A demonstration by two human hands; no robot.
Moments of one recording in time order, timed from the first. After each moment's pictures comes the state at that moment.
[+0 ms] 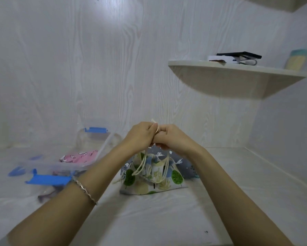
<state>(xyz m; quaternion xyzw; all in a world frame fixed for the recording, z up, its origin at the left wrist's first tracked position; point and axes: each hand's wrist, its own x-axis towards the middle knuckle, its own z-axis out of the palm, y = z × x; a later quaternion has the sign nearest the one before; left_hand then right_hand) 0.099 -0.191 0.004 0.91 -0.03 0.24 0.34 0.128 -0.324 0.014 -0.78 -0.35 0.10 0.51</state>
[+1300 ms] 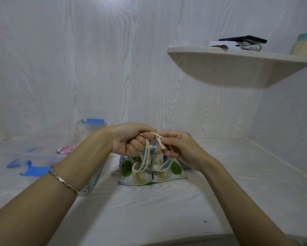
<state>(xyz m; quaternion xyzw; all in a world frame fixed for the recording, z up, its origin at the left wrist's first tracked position) 0.077 -0.173 0.010 0.66 0.01 -0.28 0.70 0.129 -0.360 -0.033 -0.63 -0.38 0.19 0.65</state>
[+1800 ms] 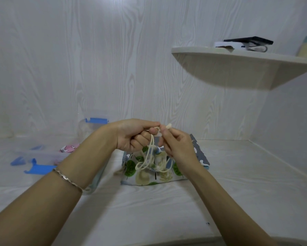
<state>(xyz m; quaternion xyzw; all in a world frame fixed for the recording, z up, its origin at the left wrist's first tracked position) 0.073 -0.174 0.018 0.67 0.05 -0.22 0.71 0.114 -0.332 -0.044 -0.62 -0.33 -0.01 0.71</state>
